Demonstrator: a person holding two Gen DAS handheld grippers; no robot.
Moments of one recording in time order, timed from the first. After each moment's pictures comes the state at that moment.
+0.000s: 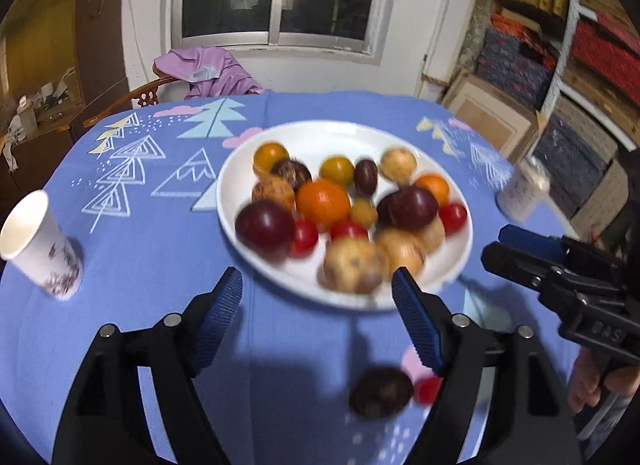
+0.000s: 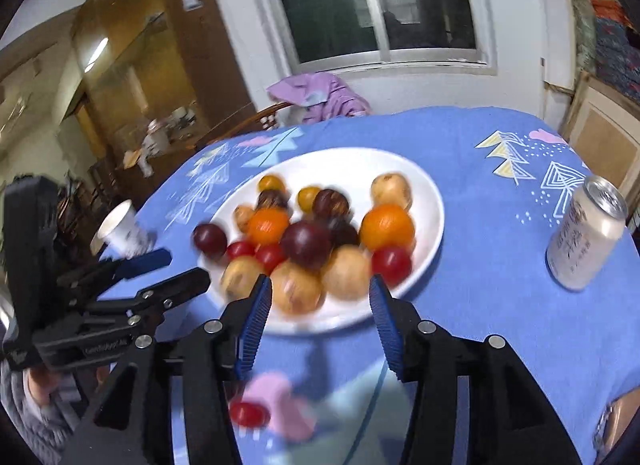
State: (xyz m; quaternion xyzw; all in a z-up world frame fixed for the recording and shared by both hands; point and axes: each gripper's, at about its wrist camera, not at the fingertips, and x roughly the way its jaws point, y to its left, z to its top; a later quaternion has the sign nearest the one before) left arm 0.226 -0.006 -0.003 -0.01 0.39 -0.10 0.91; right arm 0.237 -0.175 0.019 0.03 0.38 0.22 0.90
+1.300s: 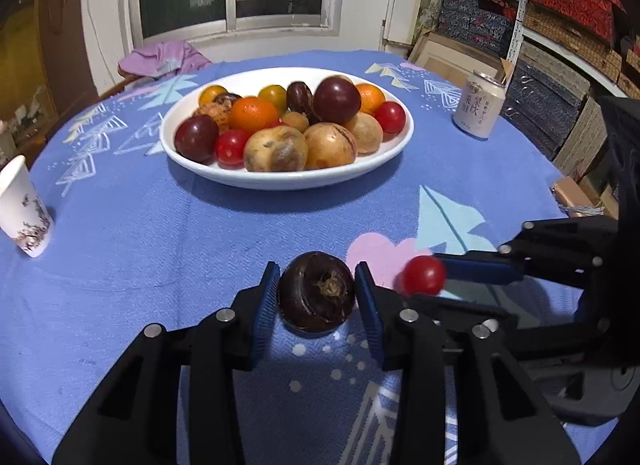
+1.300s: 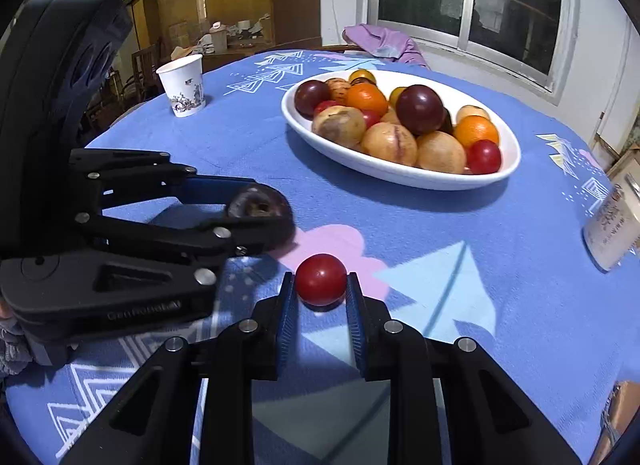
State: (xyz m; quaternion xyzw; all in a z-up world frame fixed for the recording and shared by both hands) left arm 0.171 -0.042 -0.038 0.04 0.40 -0.14 0.91; right arm 0.176 -0.139 -0.021 -0.10 0.41 0.26 0.87
